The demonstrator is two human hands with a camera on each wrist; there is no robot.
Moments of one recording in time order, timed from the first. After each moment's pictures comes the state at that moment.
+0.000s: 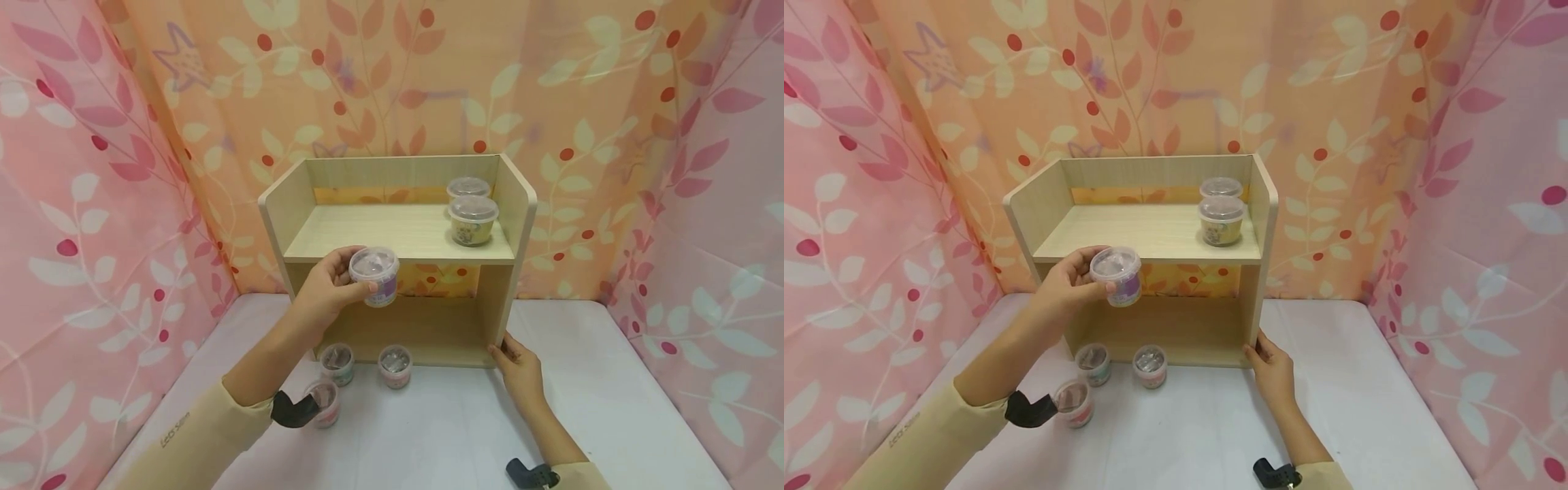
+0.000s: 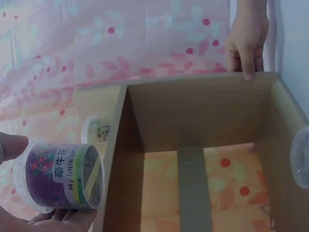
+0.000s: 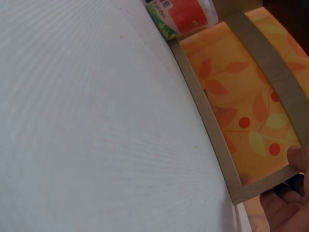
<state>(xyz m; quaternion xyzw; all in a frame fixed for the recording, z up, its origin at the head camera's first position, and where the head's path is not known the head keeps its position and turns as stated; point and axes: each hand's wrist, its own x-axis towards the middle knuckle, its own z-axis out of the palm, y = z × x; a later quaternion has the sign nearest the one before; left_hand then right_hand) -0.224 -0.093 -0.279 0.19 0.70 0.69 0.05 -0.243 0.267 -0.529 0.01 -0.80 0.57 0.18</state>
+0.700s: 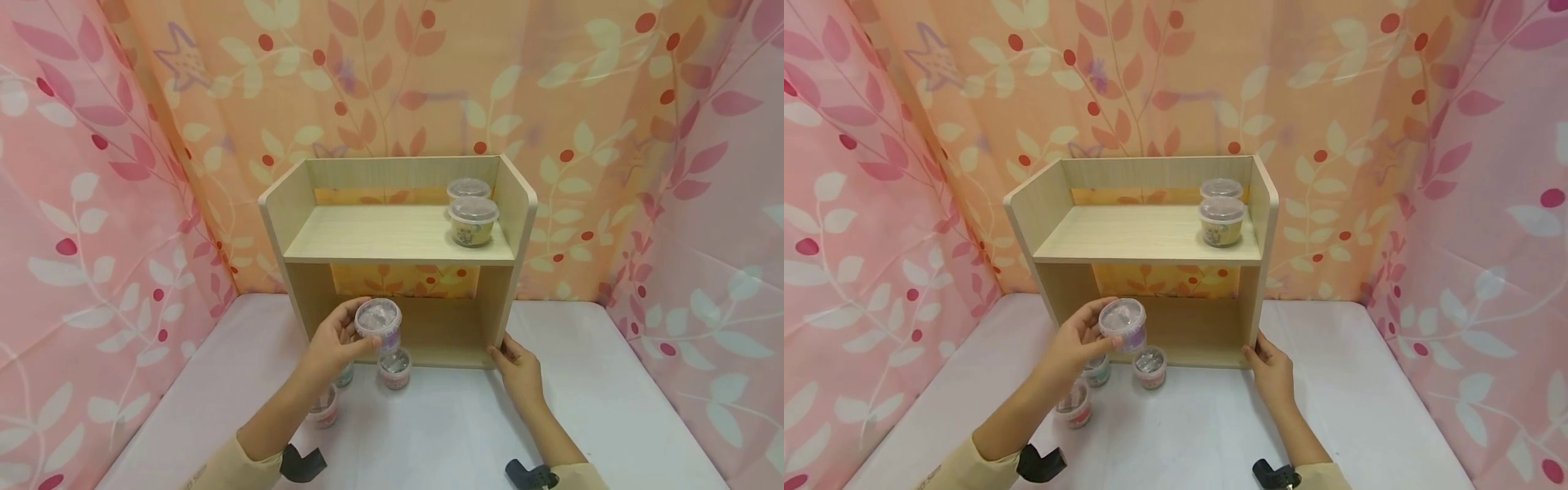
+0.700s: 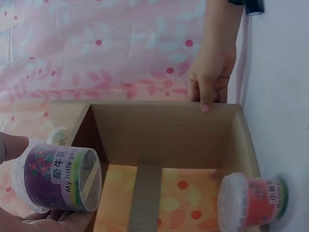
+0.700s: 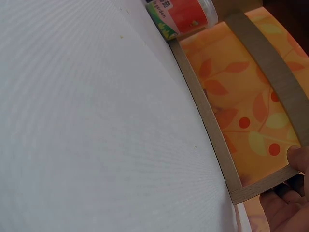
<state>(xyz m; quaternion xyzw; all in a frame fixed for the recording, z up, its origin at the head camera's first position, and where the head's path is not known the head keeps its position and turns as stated) -0.200 -0.096 -0.359 0.16 0.70 0.70 0.07 -0.241 0.264 -0.526 0.00 -0.80 0.58 0.17</state>
